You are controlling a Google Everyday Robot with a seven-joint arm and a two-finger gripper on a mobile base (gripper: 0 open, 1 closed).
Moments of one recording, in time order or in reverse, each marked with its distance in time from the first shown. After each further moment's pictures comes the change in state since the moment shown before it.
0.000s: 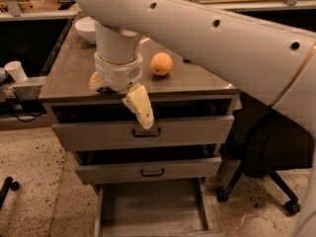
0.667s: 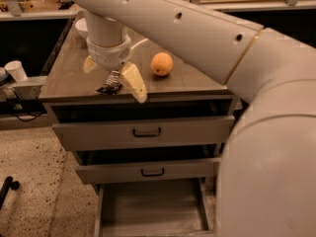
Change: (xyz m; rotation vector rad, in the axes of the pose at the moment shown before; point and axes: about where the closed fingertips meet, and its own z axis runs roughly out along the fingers) arm 0.044 -0.061 -0.001 0.010 0.103 -0.106
